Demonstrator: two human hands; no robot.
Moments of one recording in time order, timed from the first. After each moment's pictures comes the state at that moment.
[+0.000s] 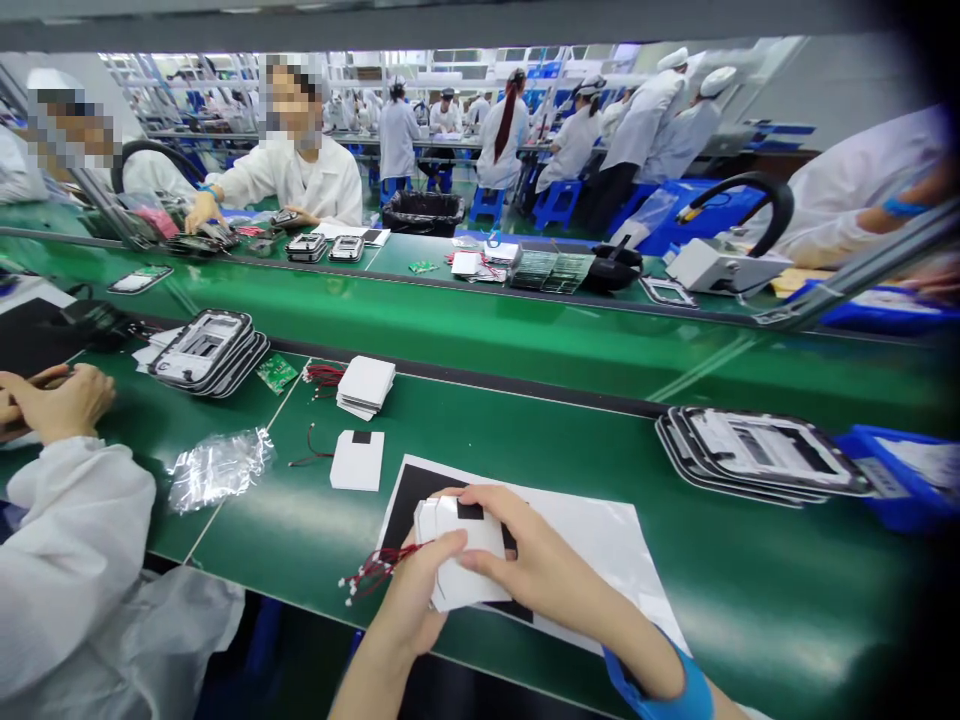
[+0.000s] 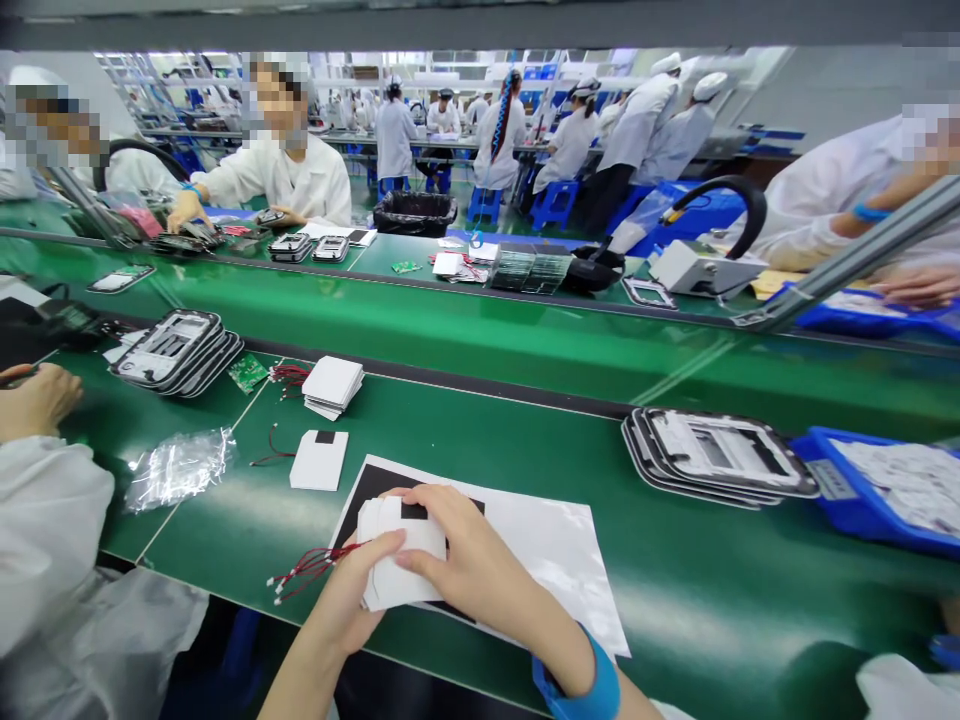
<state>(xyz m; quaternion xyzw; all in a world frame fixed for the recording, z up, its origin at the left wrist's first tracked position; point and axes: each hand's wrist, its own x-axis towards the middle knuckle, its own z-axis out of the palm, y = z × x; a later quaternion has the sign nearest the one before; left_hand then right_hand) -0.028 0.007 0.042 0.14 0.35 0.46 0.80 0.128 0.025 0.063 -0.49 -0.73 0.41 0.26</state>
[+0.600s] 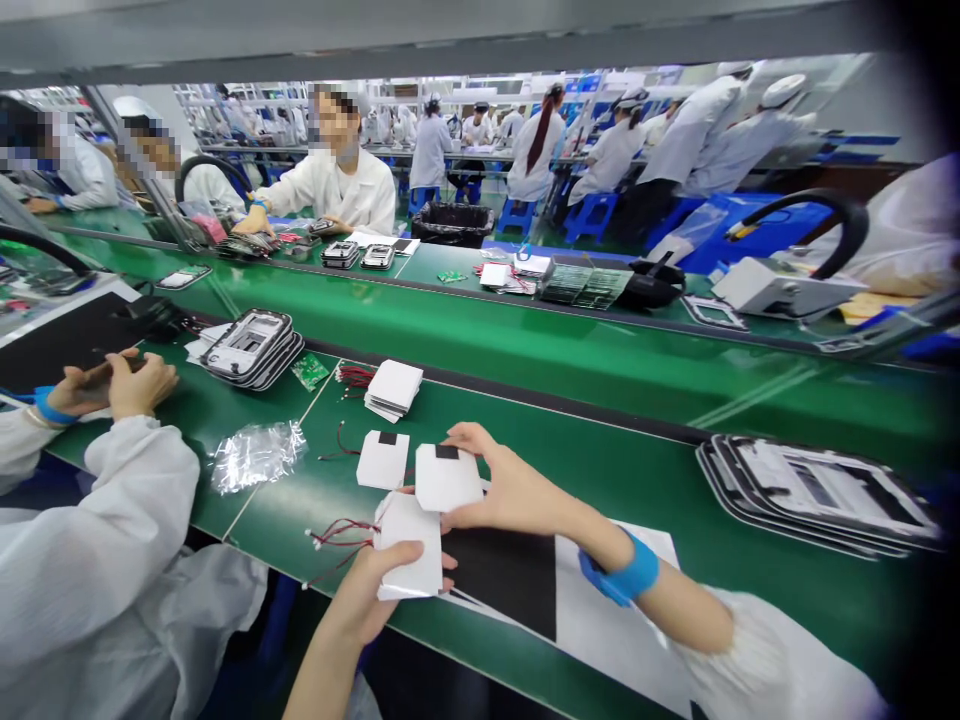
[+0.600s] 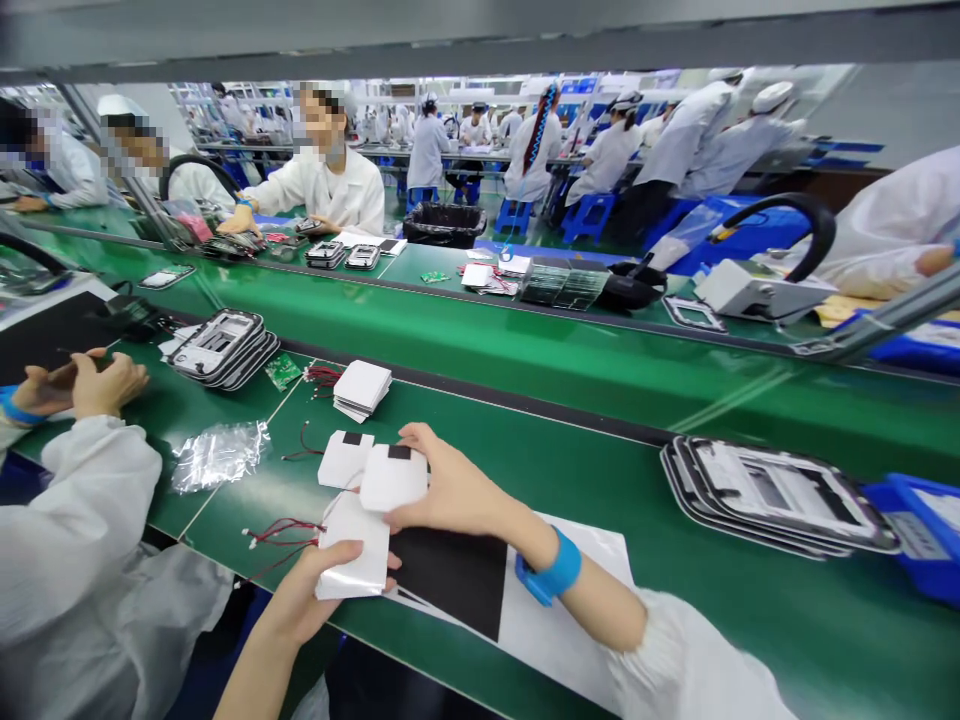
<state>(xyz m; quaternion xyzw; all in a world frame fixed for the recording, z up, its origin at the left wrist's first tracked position) -0.099 0.001 0.027 0.19 0.40 0.43 0.79 0.090 0.093 0.087 -0.44 -0.78 0.40 0.19</state>
